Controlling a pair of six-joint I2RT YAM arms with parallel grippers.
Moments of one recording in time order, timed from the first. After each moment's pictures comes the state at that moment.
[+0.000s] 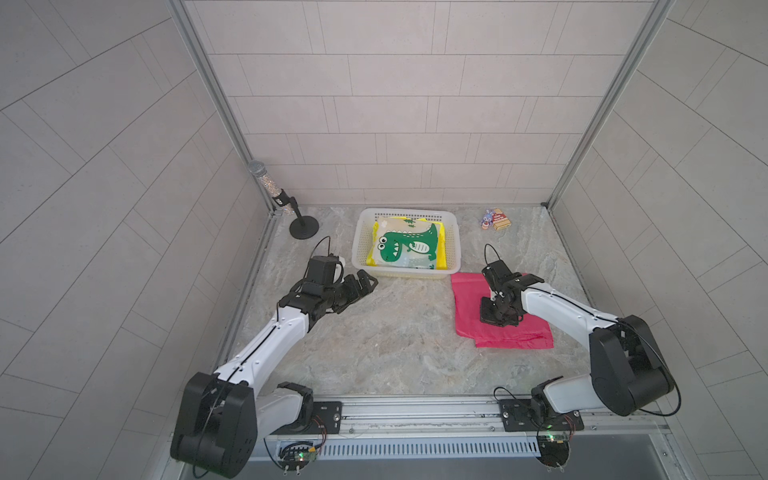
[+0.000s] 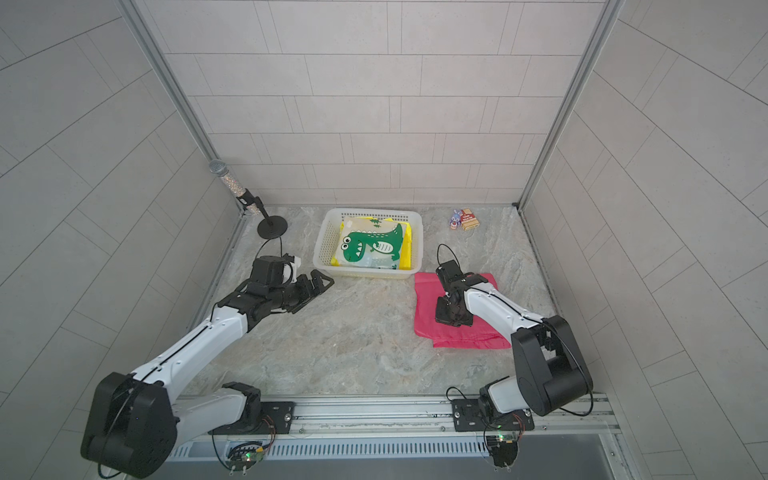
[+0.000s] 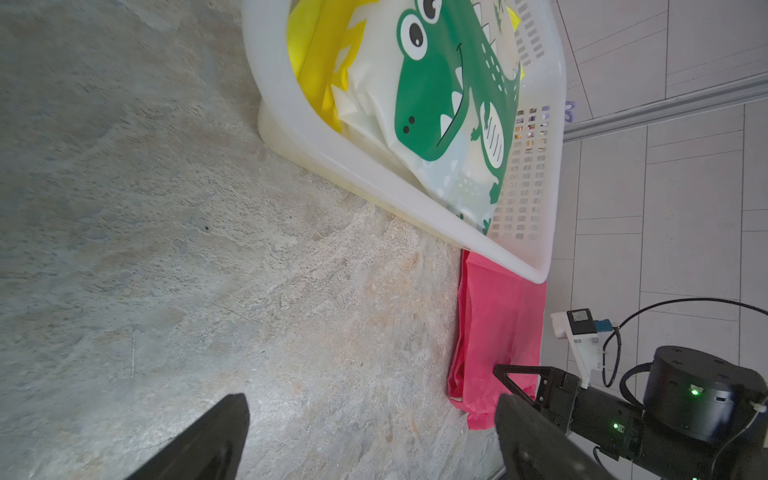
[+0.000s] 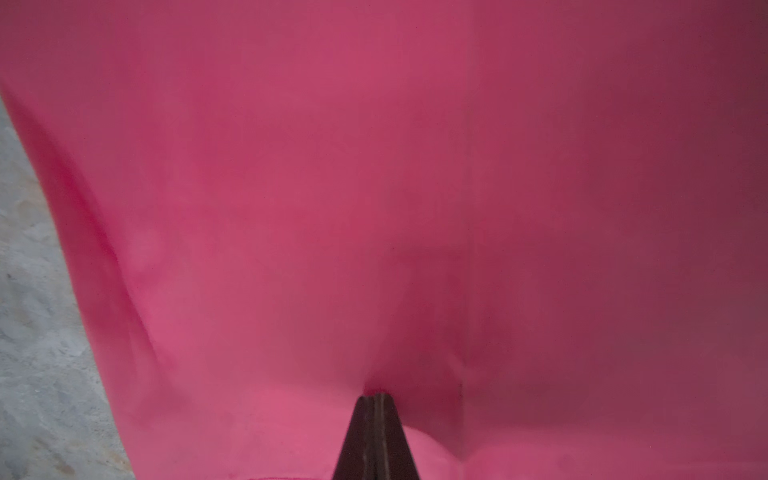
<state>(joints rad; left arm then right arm) -0.26 1.15 0.69 -0.32 0.42 -0.77 0.30 1.41 0.83 -0.80 0.02 0.55</state>
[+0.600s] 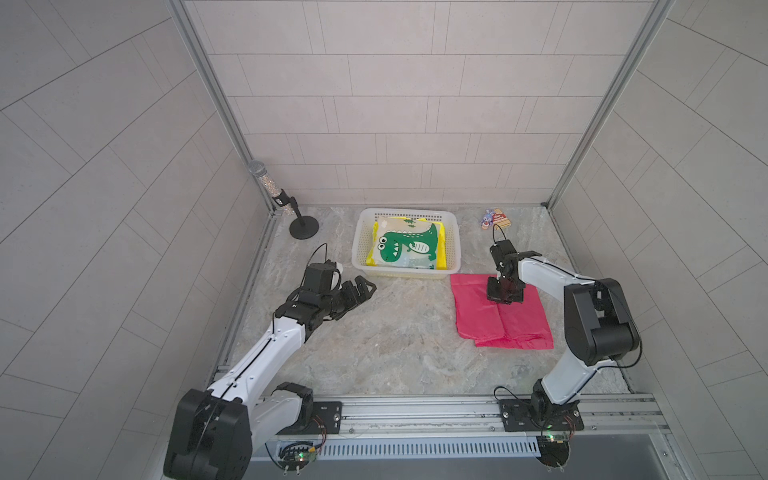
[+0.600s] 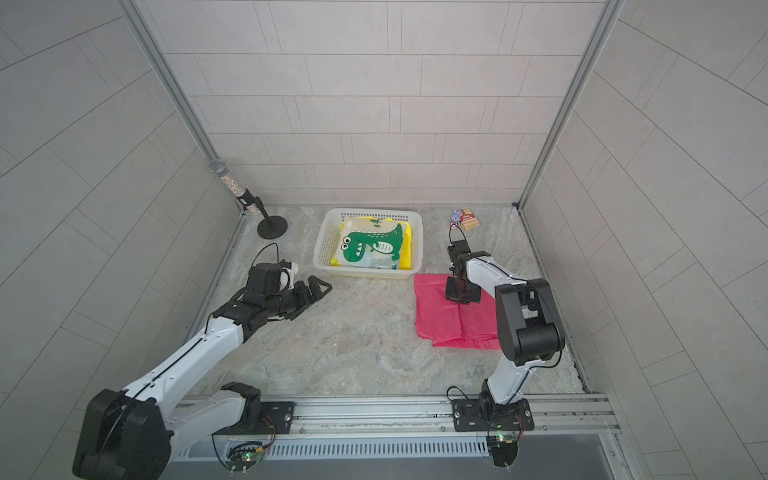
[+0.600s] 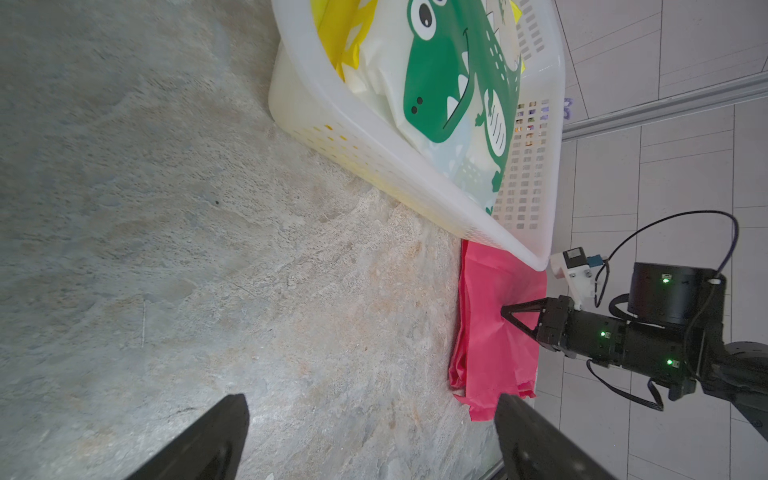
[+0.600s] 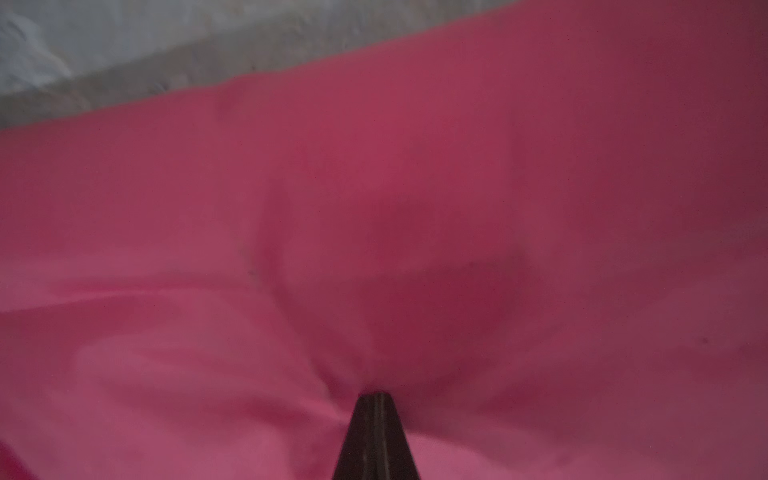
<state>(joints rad) -0.26 1.08 0.61 -0.30 0.42 -0.79 0.13 1.70 1.04 -0.78 0.07 0.40</state>
